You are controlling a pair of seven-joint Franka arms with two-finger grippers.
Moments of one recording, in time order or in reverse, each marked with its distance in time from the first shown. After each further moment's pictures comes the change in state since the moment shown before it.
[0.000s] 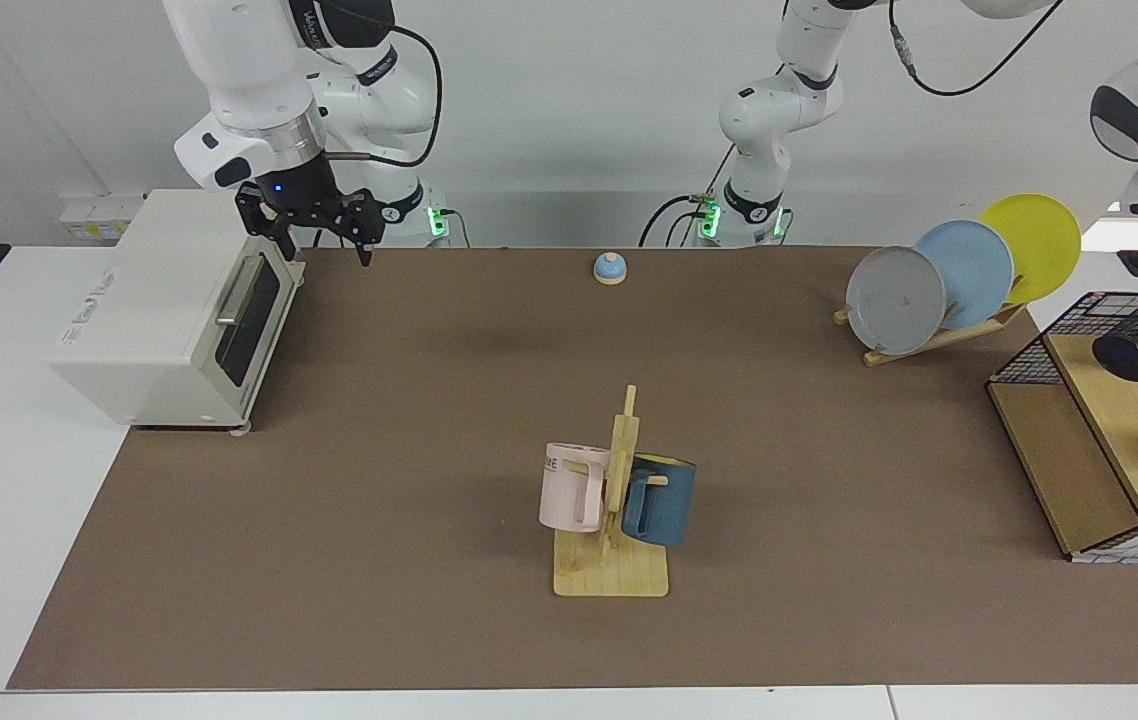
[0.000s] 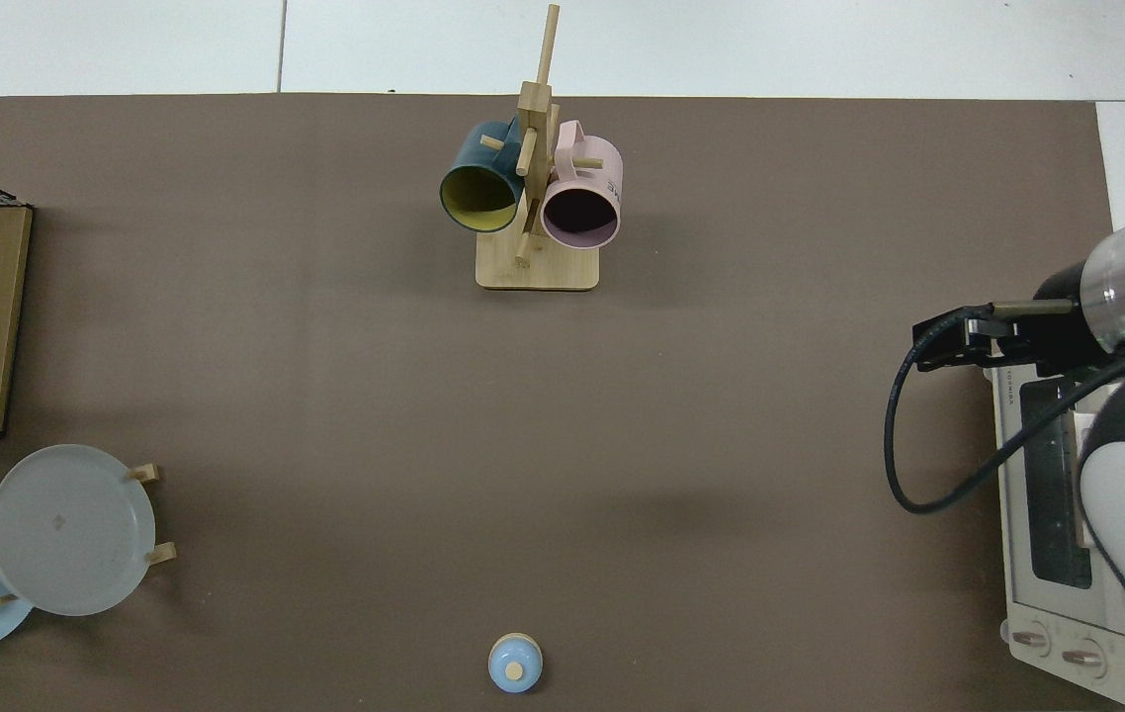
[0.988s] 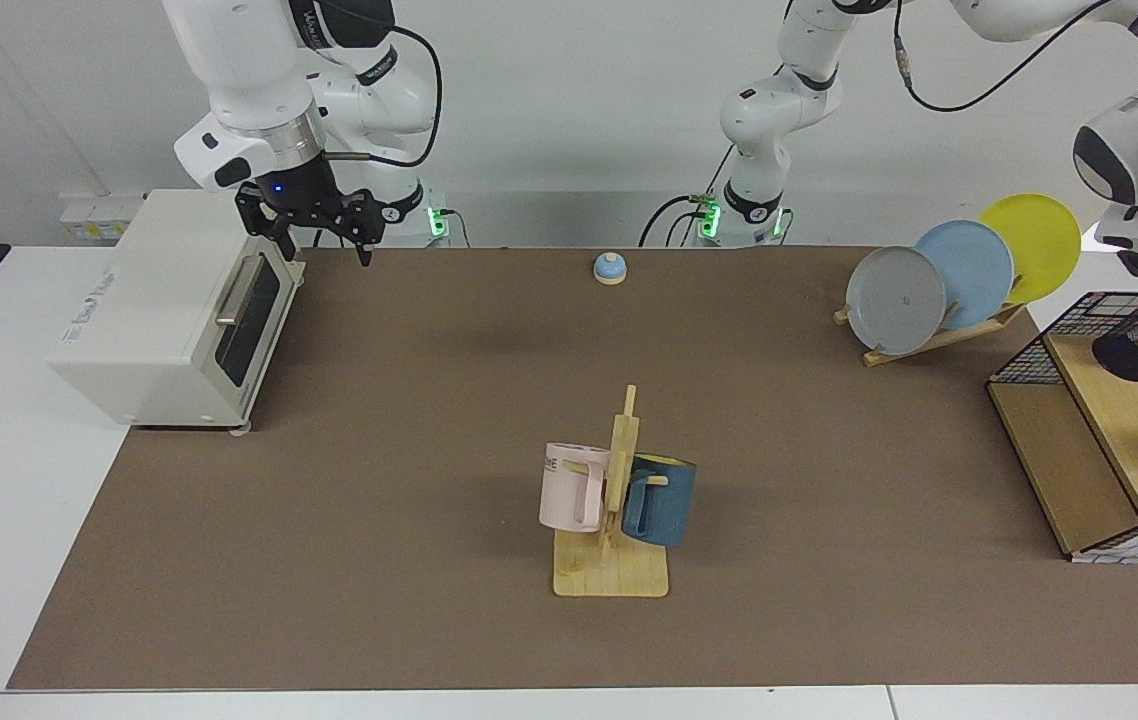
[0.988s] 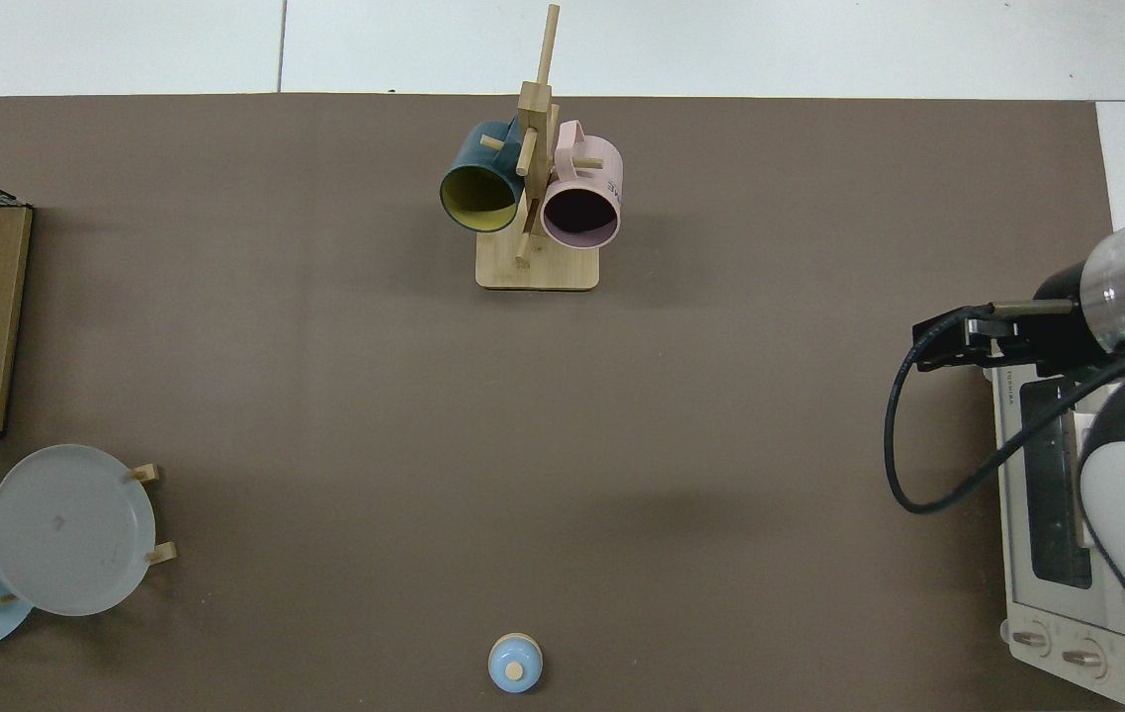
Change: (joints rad) left arm 0.068 0.034 0.004 -0.138 0.096 0.120 -0.022; right arm 0.000 0.000 0.000 0.000 0.000 0.000 0.000
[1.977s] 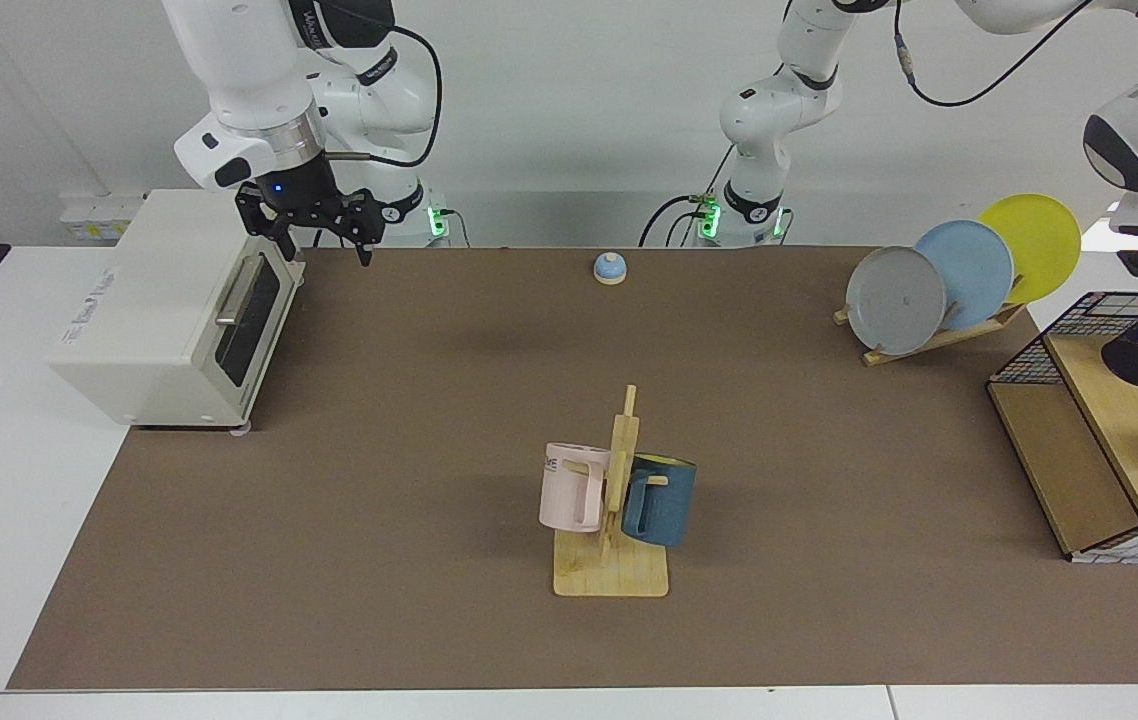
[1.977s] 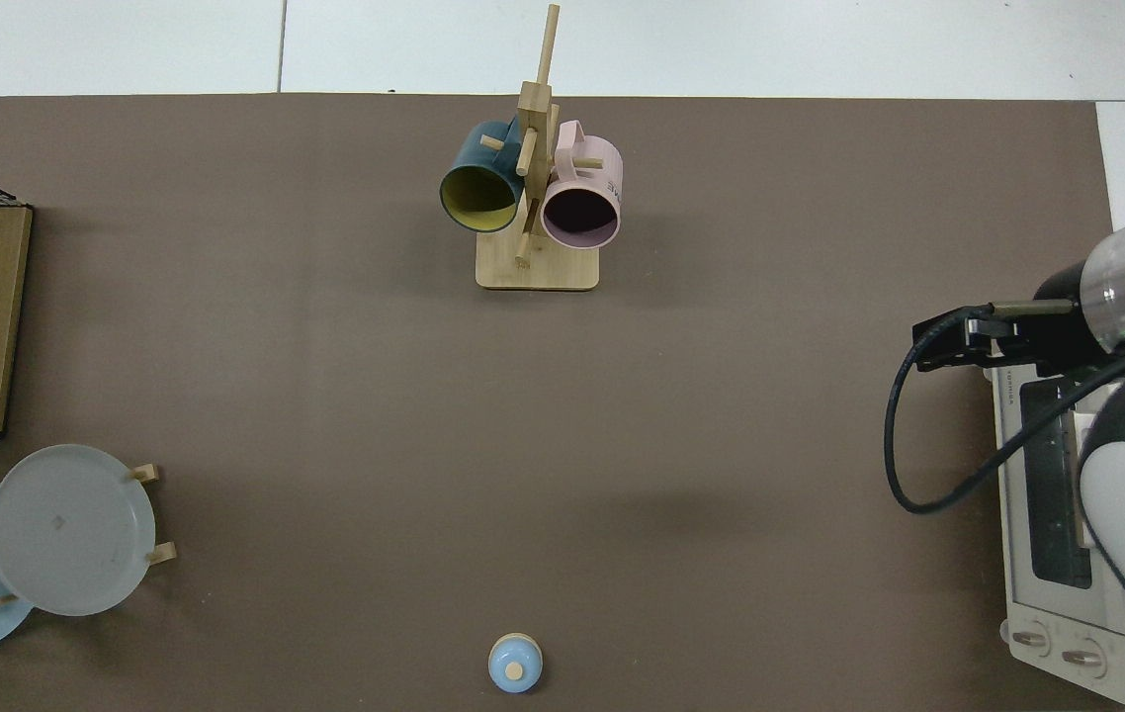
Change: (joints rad) left arm 0.000 -0.006 0.001 0.032 0.033 -0.014 0.000; right arm 0.000 0.000 0.000 0.000 0.000 0.000 0.000
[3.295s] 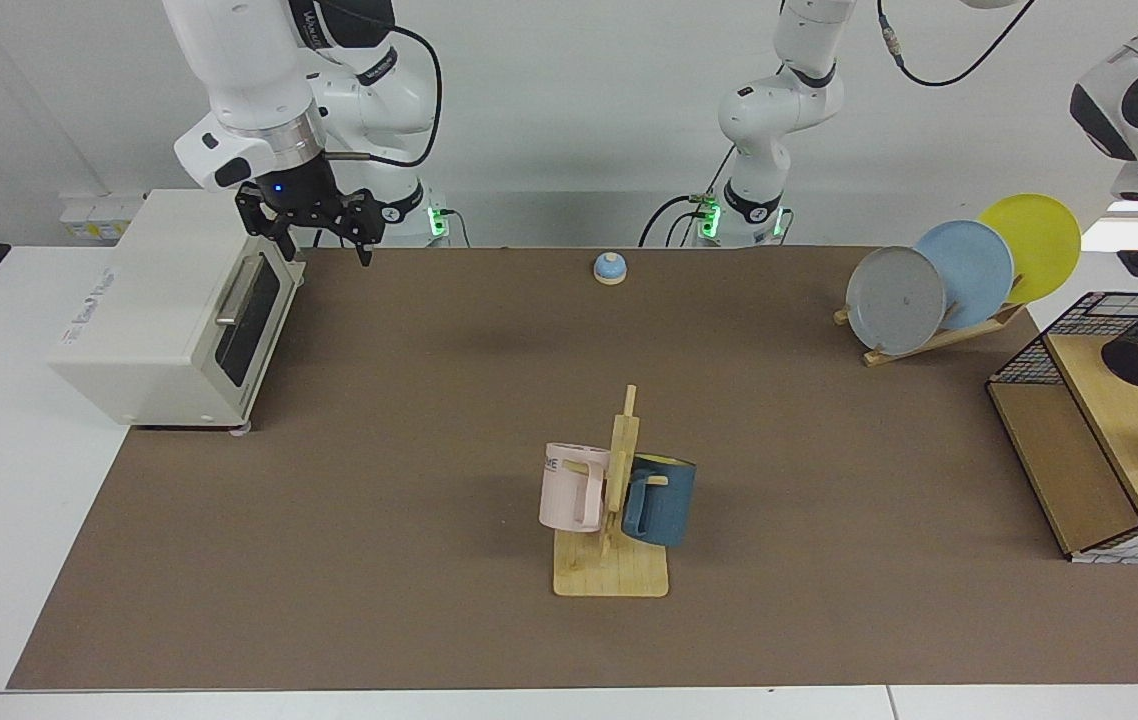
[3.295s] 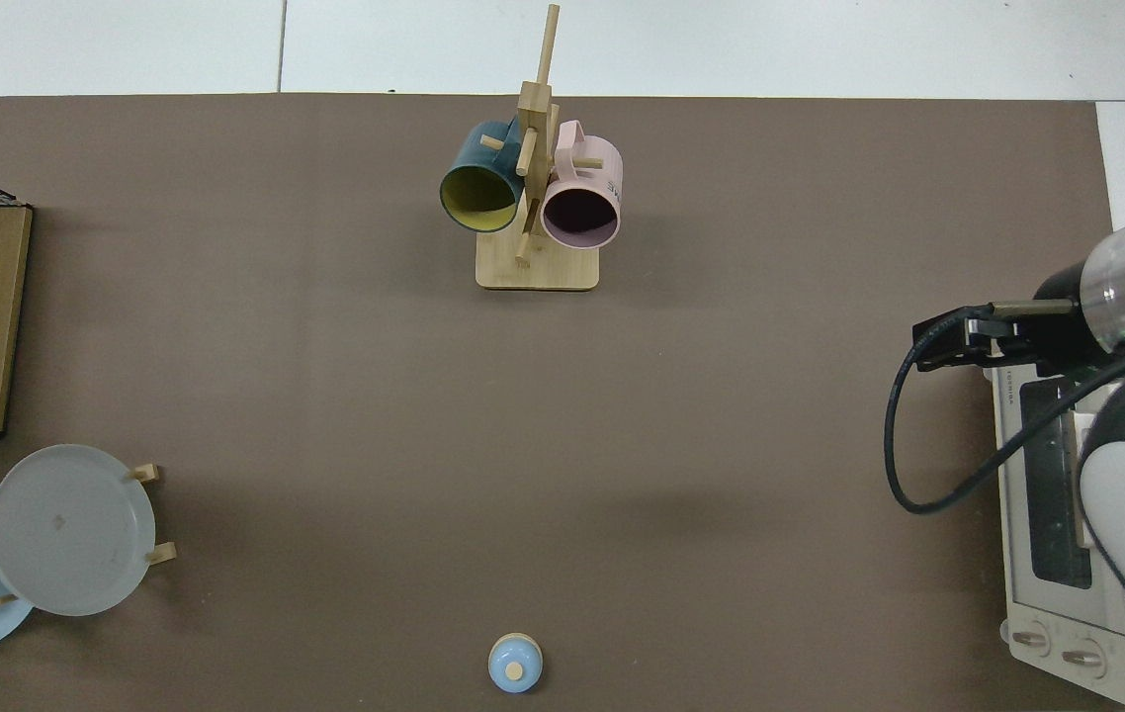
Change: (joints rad) left arm -0.080 -0.073 0.003 0.022 0.197 -0.104 -0.005; right arm 0.000 0.000 0.000 0.000 0.000 0.000 0.000
